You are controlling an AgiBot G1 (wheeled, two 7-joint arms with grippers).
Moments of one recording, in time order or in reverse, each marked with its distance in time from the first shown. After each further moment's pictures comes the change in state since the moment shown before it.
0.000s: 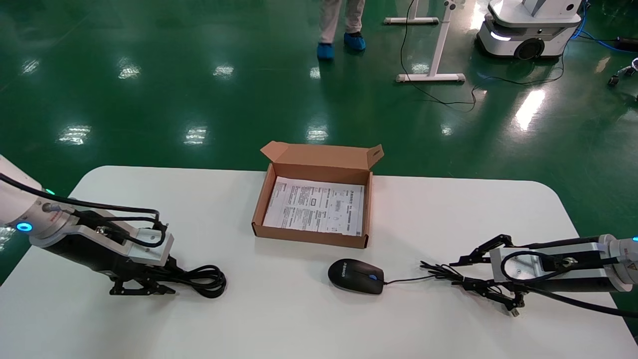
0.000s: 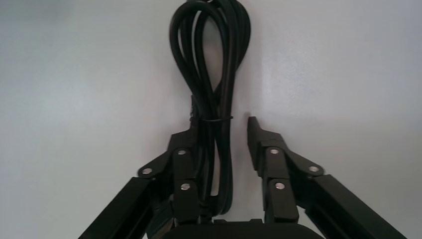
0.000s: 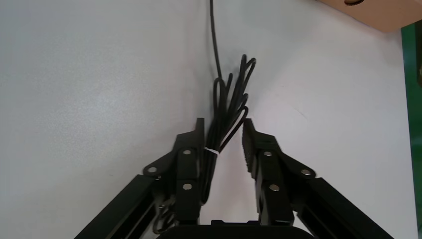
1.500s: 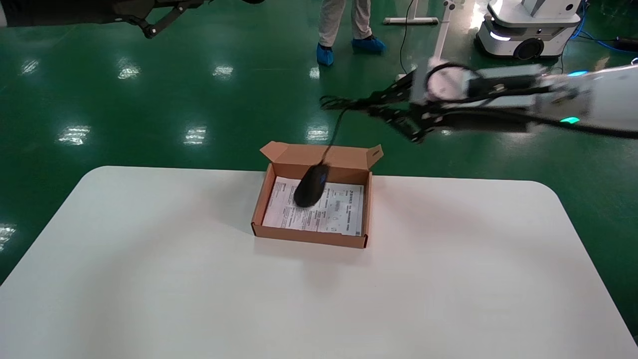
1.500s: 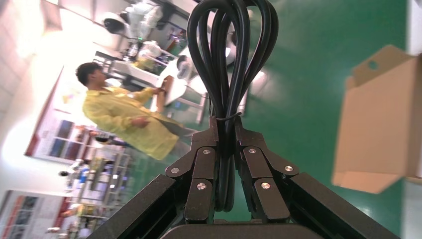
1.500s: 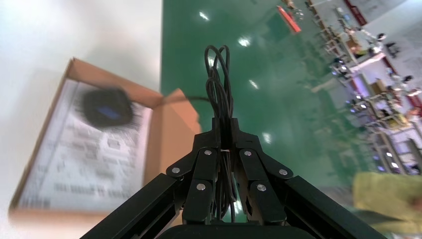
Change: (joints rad) left arm -0.235 -0.055 -0.333 -0.037 -0.414 -0.249 0.264; right arm 0.246 -0.238 0.125 0.012 0.180 0.094 0.125
